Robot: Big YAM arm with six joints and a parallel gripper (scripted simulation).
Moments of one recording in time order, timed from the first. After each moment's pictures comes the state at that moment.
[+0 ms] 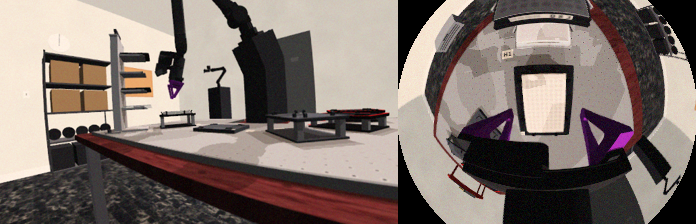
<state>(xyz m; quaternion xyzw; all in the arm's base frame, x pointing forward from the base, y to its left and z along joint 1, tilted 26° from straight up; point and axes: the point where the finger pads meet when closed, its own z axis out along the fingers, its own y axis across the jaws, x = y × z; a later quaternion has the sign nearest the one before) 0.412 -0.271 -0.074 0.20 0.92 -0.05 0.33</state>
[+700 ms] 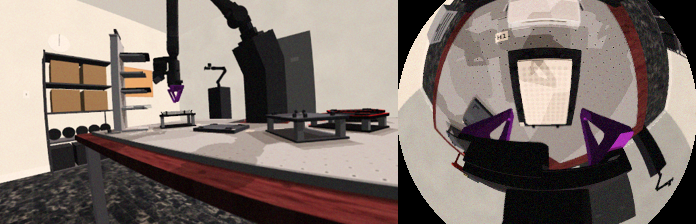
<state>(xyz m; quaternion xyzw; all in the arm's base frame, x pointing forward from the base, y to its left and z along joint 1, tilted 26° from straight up) 0.410 -0.268 -0.098 0.20 0.95 -0.02 0.23</state>
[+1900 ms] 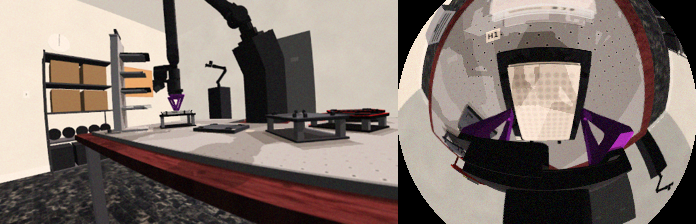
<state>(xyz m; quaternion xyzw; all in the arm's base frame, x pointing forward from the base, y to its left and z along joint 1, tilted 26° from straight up) 0.429 -0.273 -0.134 0.20 0.95 -0.02 0.23</state>
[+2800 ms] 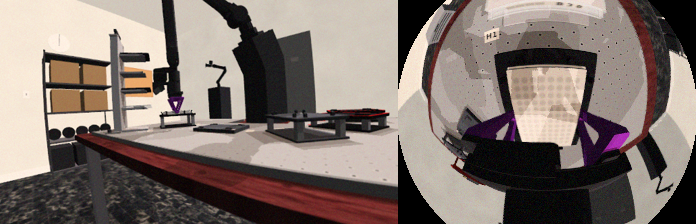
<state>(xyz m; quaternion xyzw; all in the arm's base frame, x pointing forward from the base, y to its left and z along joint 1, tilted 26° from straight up) 0.436 -0.274 -0.144 0.20 0.95 -0.02 0.23</state>
